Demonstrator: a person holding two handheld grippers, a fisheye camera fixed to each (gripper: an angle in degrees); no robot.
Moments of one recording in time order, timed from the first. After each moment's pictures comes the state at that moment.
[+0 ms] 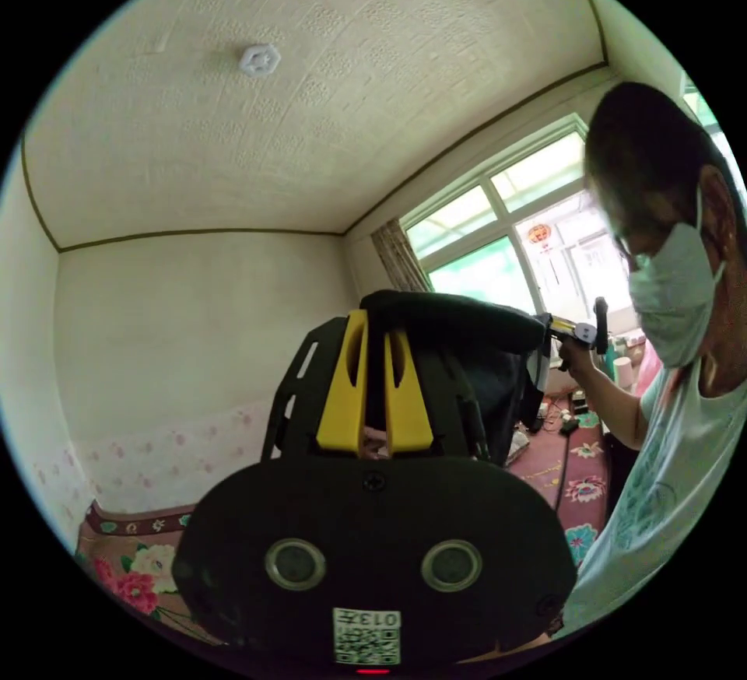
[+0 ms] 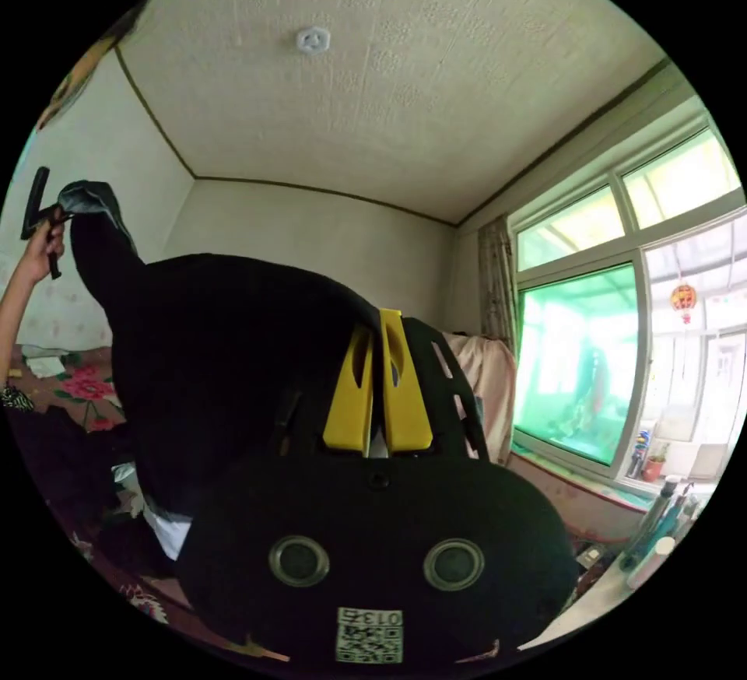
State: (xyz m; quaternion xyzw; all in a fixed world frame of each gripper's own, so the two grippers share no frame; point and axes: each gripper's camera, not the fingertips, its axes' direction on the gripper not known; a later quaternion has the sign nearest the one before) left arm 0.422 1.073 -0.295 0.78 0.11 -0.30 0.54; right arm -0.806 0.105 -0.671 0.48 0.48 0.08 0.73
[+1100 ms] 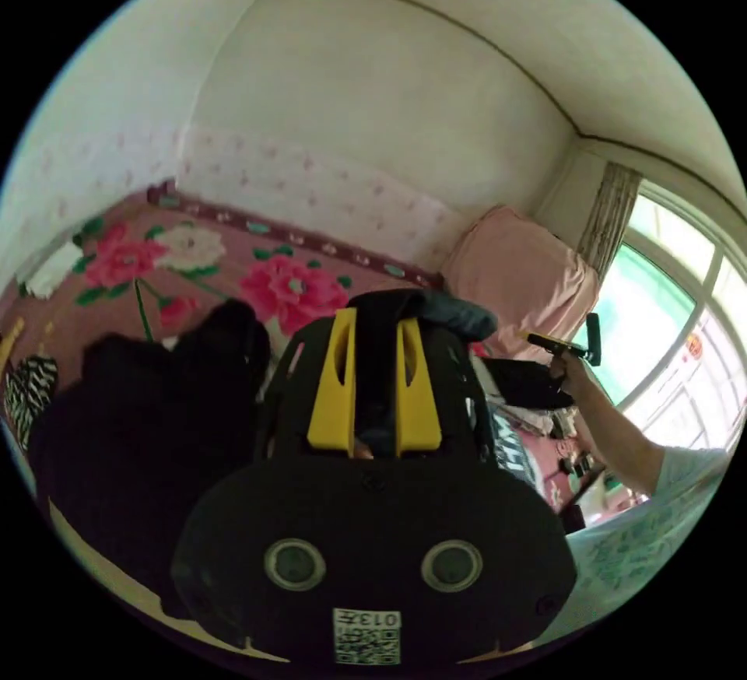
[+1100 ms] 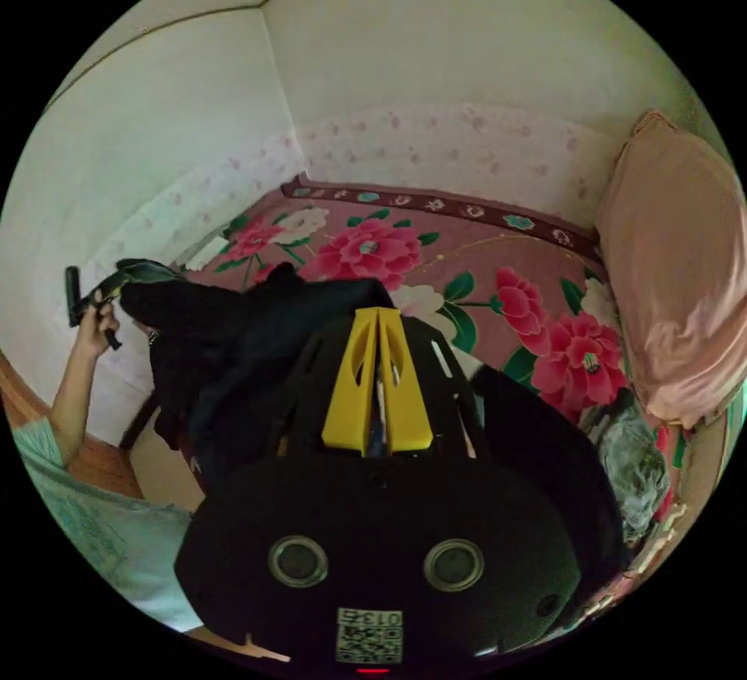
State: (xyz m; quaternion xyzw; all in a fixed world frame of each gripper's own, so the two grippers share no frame) left arm 0.316 0.899 0.094 0.37 0.39 -0.59 0.60; right arm -0.545 -0.196 -0.316 0.12 0.06 0.06 0.99
